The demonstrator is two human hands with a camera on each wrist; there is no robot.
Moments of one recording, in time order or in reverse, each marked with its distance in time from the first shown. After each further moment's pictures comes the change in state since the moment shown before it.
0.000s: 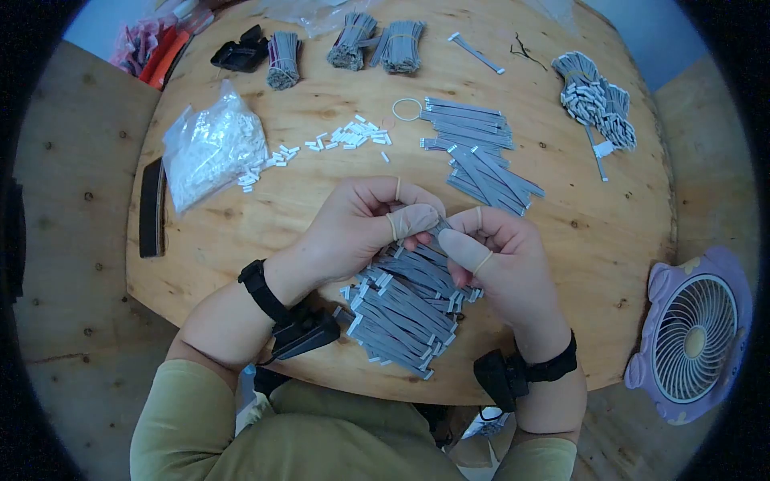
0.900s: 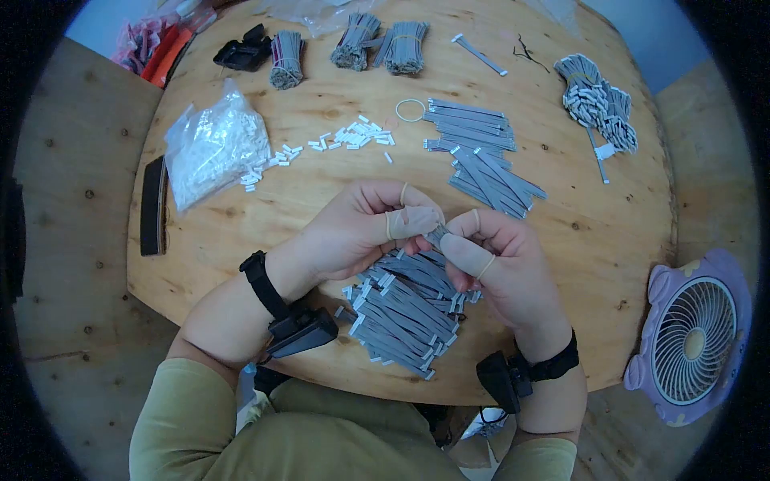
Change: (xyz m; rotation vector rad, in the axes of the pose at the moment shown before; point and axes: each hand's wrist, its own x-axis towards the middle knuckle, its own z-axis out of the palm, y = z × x) left_hand 0.000 -0.002 -0.007 -0.225 -0.115 -0.108; right_hand 0.000 0.001 0.001 0.086 -0.088 -0.007
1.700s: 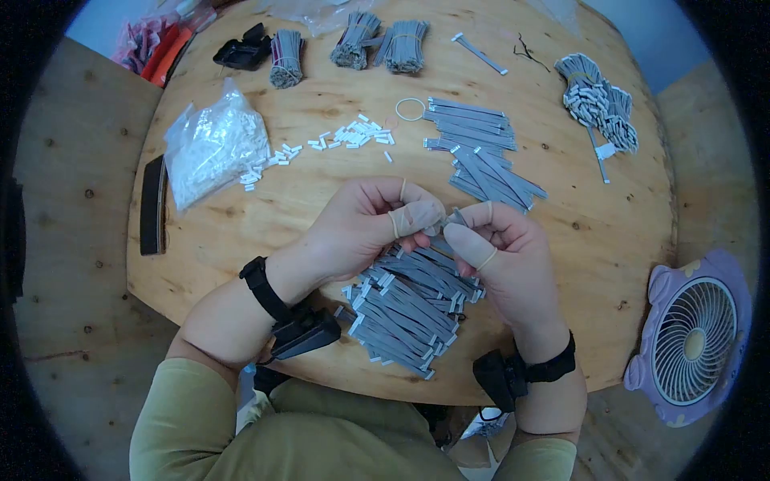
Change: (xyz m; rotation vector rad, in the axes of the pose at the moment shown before) left_hand 0.002 -0.003 0.004 0.196 0.127 0.043; right_hand 0.002 0.003 0.001 0.012 0.148 -0.076
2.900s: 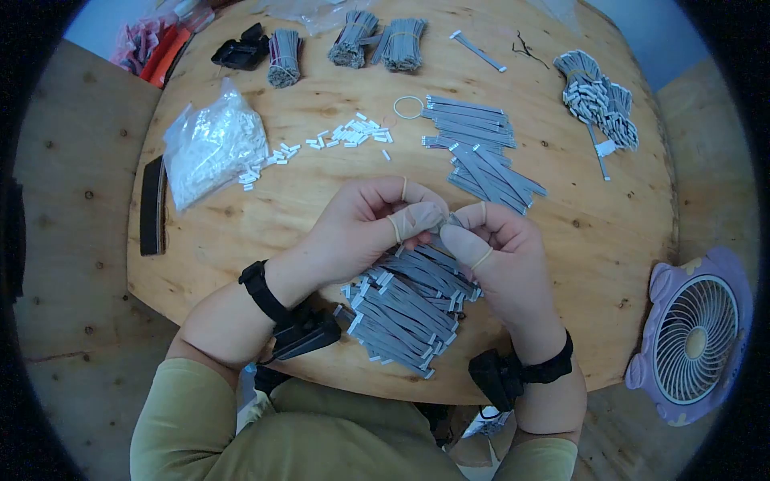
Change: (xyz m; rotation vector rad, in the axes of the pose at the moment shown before) left_hand -0.002 0.004 0.006 0.076 0.011 0.069; right_hand -0.001 0.003 0.001 -0.052 0.013 0.004
